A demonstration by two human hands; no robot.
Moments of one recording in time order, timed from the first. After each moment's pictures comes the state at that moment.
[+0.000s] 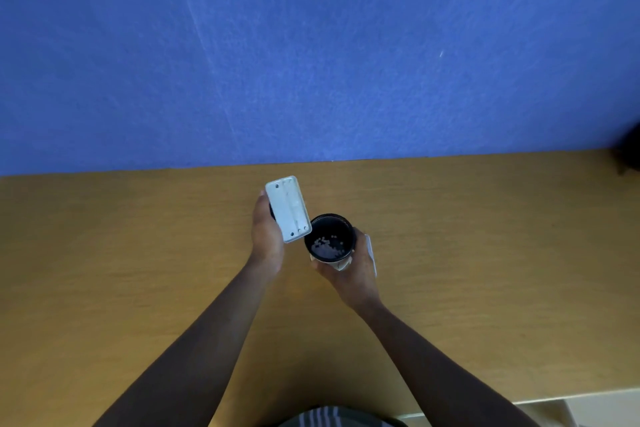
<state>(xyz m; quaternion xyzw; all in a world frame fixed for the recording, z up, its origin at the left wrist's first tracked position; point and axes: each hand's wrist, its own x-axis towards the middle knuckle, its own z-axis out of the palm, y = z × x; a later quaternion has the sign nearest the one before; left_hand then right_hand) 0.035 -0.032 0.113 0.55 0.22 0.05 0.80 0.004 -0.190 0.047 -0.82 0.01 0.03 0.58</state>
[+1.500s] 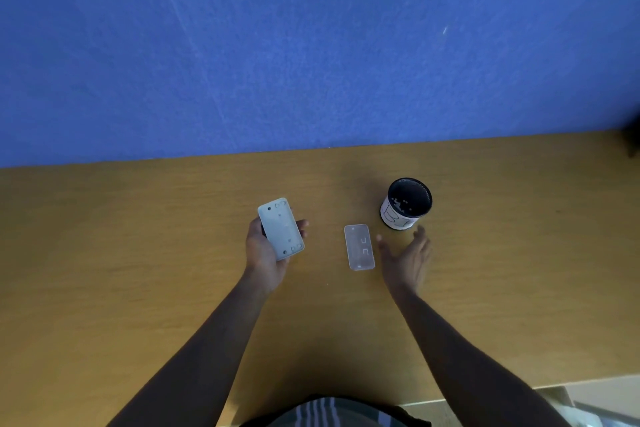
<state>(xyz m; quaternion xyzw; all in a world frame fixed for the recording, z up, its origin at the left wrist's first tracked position) 0.018 -0.029 0.069 0.41 0.32 -0.06 0.85 0.031 -0.267 -0.015 -0.89 0.23 -0.04 0.39</state>
